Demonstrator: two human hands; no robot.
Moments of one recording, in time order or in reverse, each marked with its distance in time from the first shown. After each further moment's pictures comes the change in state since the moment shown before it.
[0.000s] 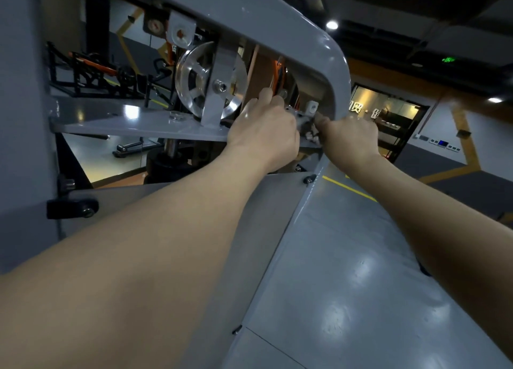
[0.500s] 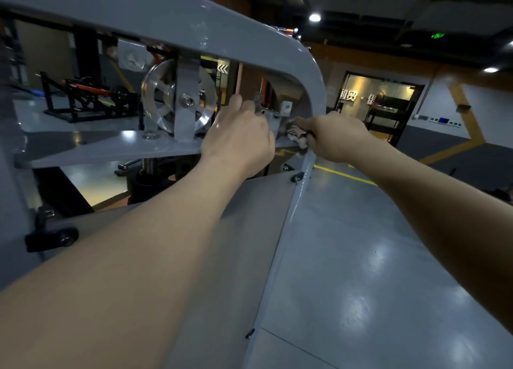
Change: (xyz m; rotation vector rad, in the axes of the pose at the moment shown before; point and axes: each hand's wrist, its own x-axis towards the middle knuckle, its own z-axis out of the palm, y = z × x) left_hand 0.002 0.002 0.001 0.056 -0.016 -0.015; right_hand -0.004 0.020 -0.013 0.258 -0.265 -0.008
